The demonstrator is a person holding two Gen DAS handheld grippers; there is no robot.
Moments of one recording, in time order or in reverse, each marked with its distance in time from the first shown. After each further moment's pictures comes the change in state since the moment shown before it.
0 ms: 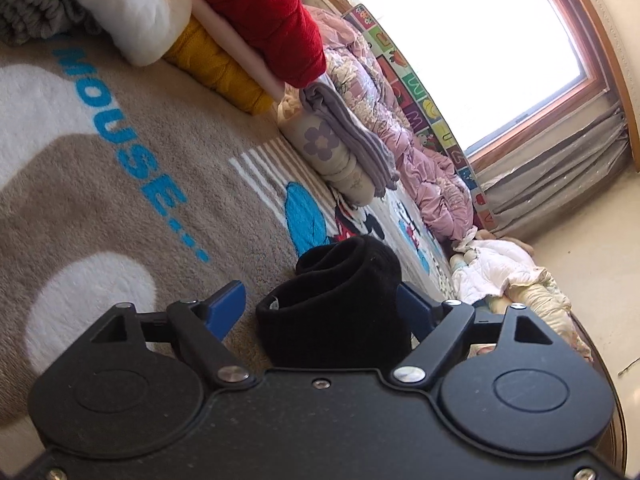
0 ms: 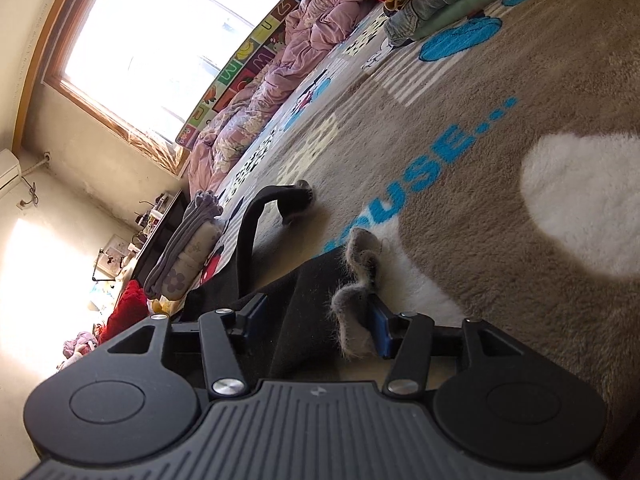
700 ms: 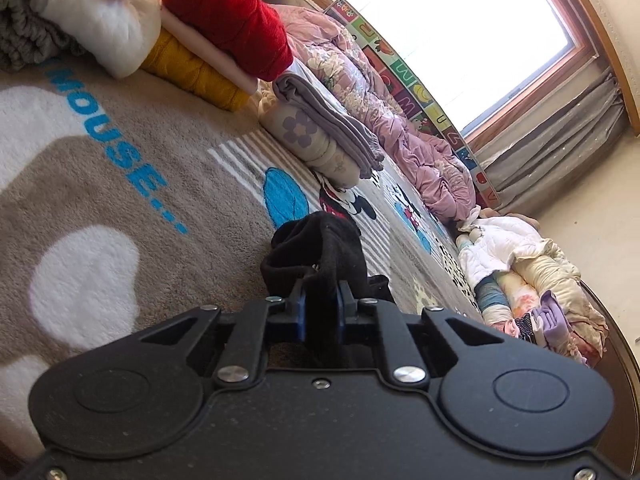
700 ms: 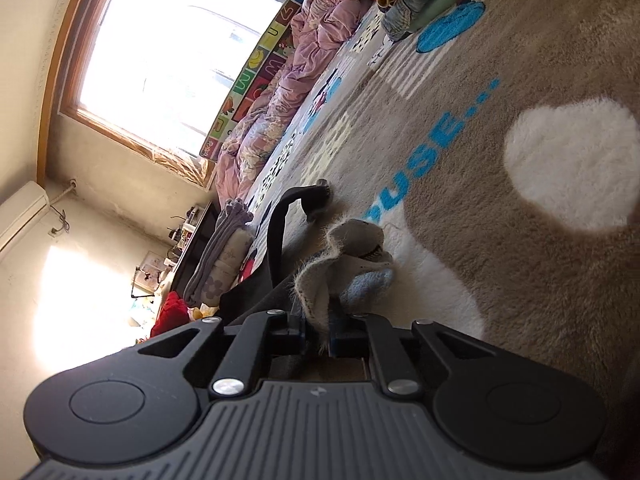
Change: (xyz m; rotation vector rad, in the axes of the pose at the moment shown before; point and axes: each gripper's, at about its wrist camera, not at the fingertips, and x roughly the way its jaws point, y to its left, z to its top) left arm -0.031 -0.028 -0.020 0.067 -0.010 0.014; right arm -0.026 -0.012 -0.005 0.126 0.007 0.123
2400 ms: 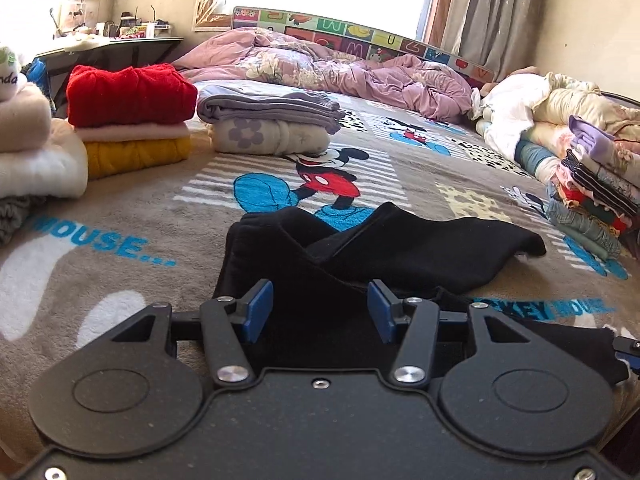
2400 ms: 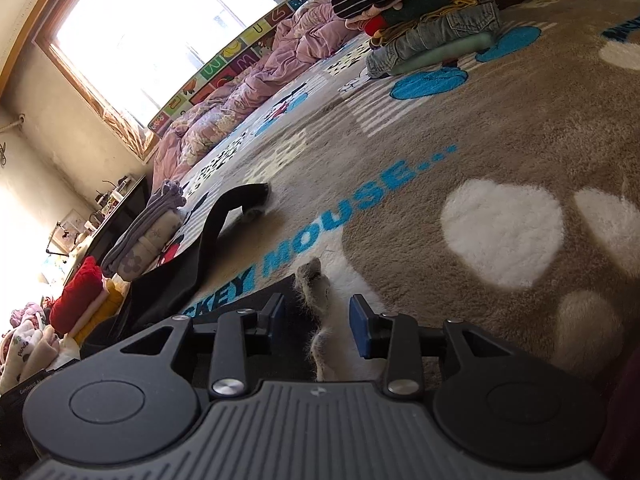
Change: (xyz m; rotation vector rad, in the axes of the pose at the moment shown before) left arm 0.009 -0.063 -0.054 0.607 0.034 0.170; right arm -0.010 0.021 -0.005 -0.274 -0.046 -0.281
